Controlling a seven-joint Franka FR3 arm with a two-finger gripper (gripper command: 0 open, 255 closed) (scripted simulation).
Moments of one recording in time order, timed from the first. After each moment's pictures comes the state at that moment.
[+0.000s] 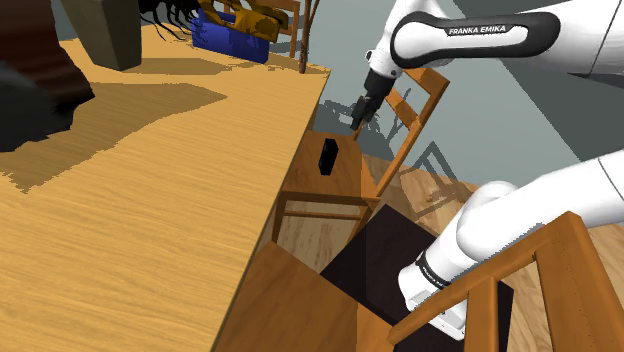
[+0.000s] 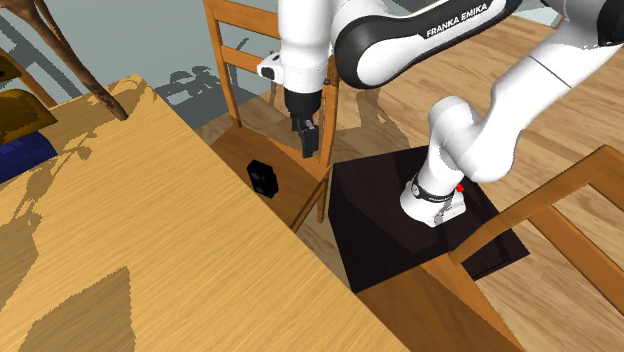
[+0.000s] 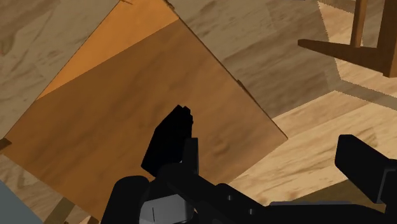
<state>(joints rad) -0.04 -0.50 -0.14 -2.41 -0.04 1.97 -0.22</state>
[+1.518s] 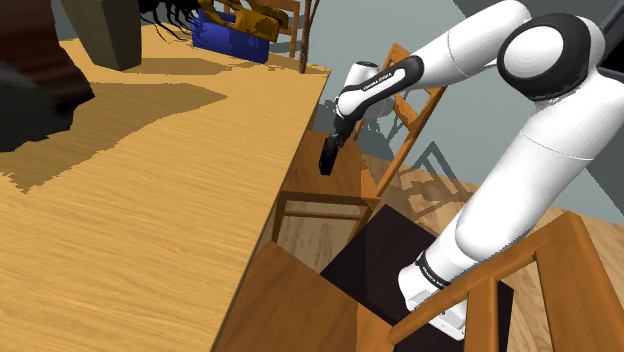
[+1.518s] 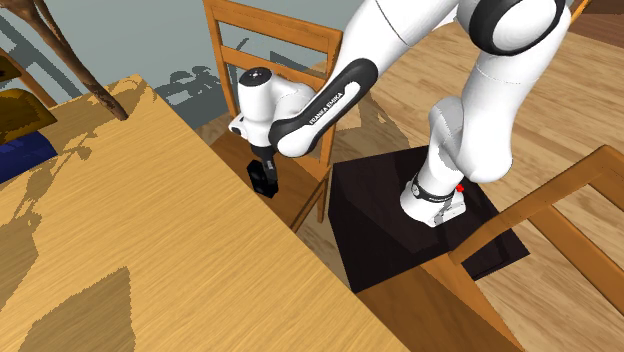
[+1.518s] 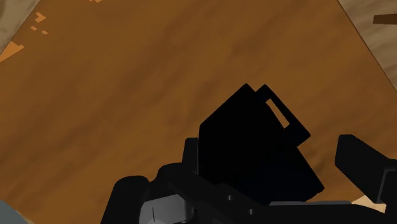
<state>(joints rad) -0.06 0.08 -0.23 -2.34 0.01 2.48 -0.40</state>
